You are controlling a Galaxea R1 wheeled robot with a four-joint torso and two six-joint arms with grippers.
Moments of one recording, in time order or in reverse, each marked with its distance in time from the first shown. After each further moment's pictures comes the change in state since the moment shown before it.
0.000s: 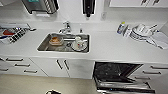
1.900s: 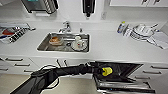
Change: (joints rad) left arm -0.427 0.663 -0.210 -0.086 0.033 -0.131; right arm 0.012 0.032 -0.003 0.001 -0.001 0.000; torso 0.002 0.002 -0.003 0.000
